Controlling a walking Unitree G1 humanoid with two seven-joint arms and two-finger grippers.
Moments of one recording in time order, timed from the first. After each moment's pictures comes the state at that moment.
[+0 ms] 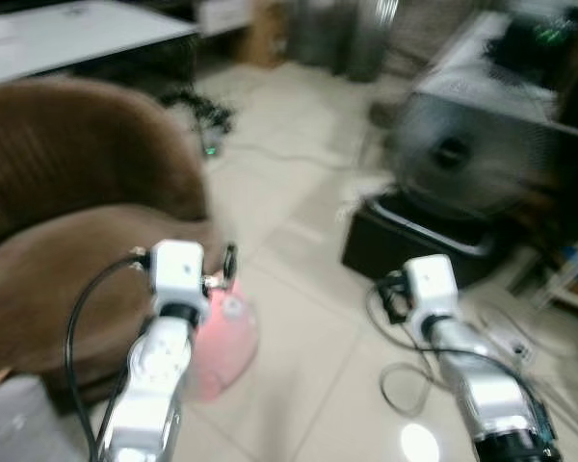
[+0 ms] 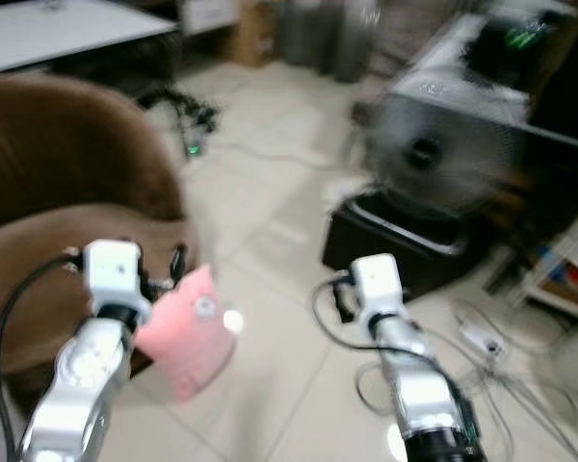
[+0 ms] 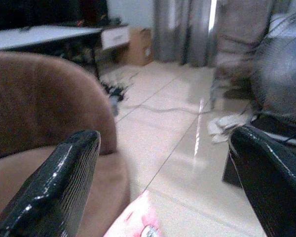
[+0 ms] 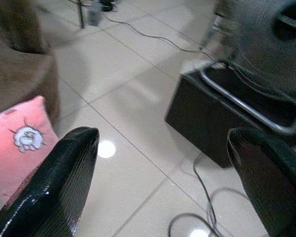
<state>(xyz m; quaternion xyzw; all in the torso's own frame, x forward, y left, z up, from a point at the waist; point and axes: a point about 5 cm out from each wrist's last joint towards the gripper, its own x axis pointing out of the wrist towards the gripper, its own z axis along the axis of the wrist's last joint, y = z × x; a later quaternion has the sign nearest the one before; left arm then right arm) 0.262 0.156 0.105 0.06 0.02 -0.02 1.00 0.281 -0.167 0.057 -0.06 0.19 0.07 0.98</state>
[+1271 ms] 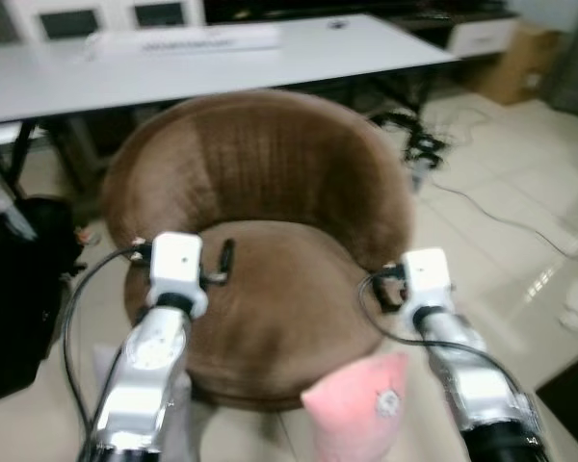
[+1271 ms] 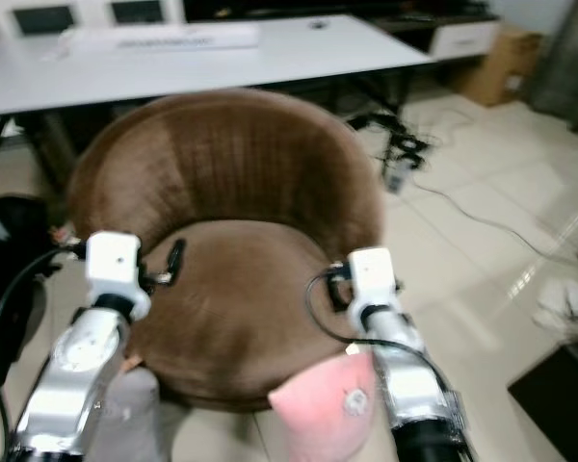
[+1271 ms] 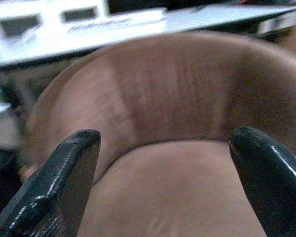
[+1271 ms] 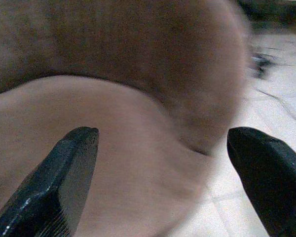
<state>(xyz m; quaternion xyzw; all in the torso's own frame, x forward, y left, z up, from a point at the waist) 0.273 0.171 0.103 0.06 0.04 -0.02 1.00 0.290 -0.144 0.060 -0.05 0.15 0.09 0.98</state>
